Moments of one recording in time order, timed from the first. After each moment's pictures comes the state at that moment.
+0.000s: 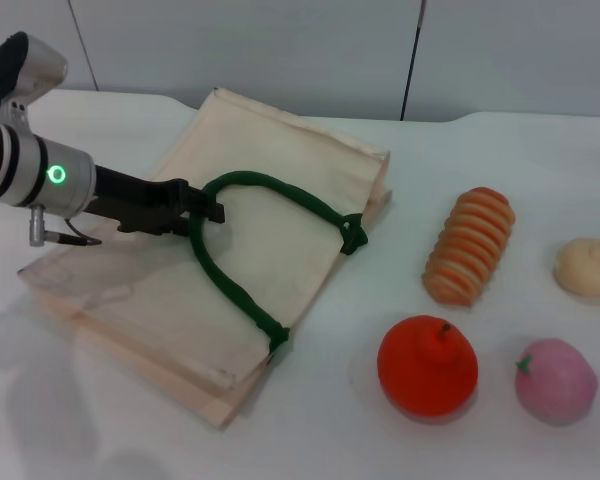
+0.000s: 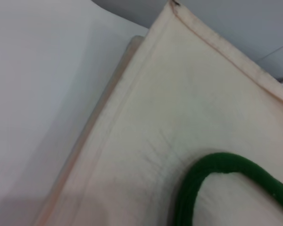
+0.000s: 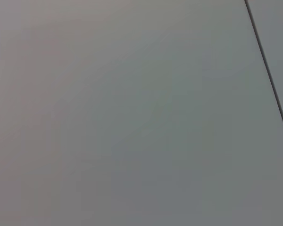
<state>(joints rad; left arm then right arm) -1.00 -1.93 2.86 -0.37 0.10 1.18 -2.31 0.57 2.03 -0.85 -0.06 2.70 1.16 -2.67</state>
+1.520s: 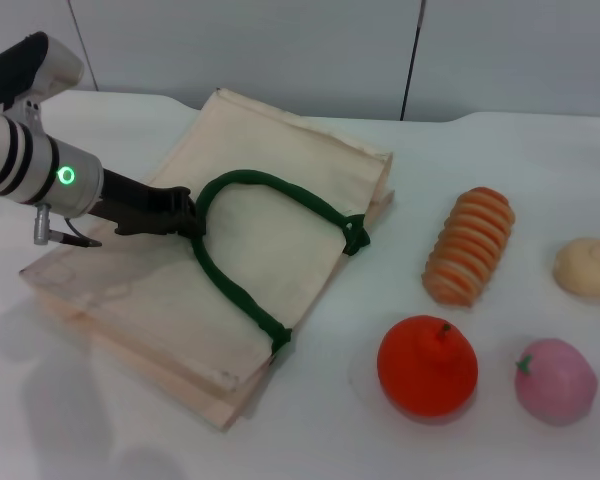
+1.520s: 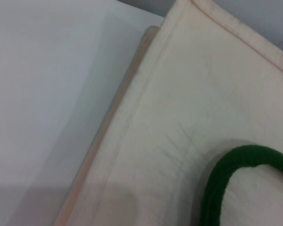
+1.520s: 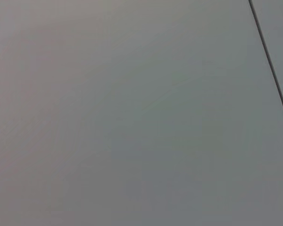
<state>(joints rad) -1.04 -1.94 2.86 -0.36 0.20 1.13 -2.34 0.58 2.03 -0.85 -0.06 2.70 1.16 -2.67</state>
